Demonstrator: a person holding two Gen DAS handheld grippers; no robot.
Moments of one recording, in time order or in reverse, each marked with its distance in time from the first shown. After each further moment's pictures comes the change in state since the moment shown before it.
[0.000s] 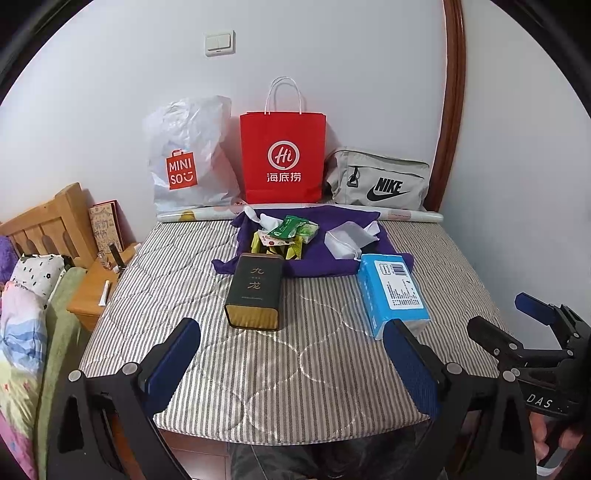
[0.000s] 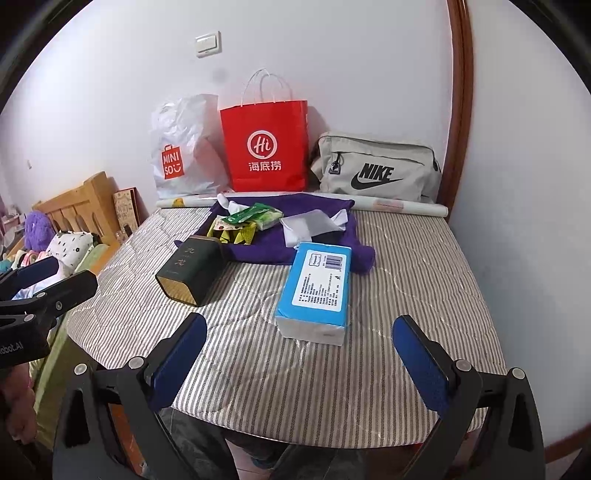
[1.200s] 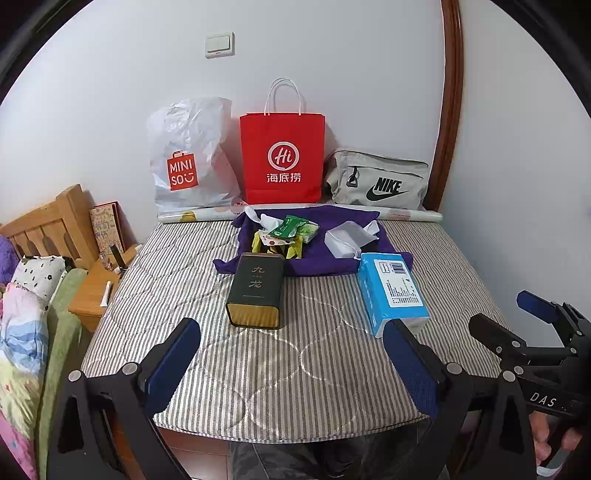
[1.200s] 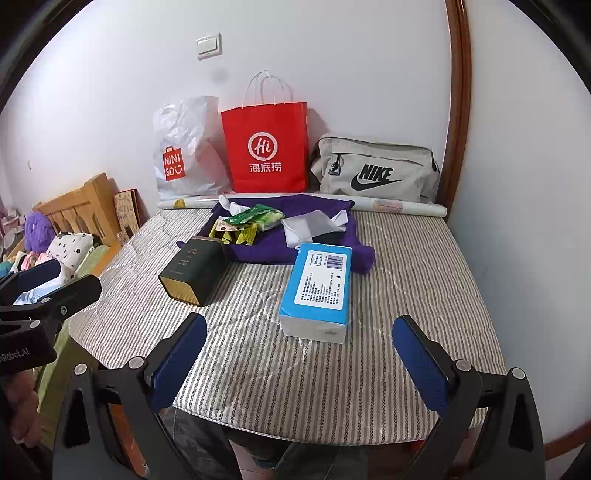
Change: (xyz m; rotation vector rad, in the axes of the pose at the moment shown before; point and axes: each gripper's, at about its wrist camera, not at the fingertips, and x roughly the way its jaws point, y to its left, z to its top) left arm -0.005 0.001 -0.003 0.004 -0.002 0.001; right arm -0.005 0.000 0.000 0.002 -0.002 0.002
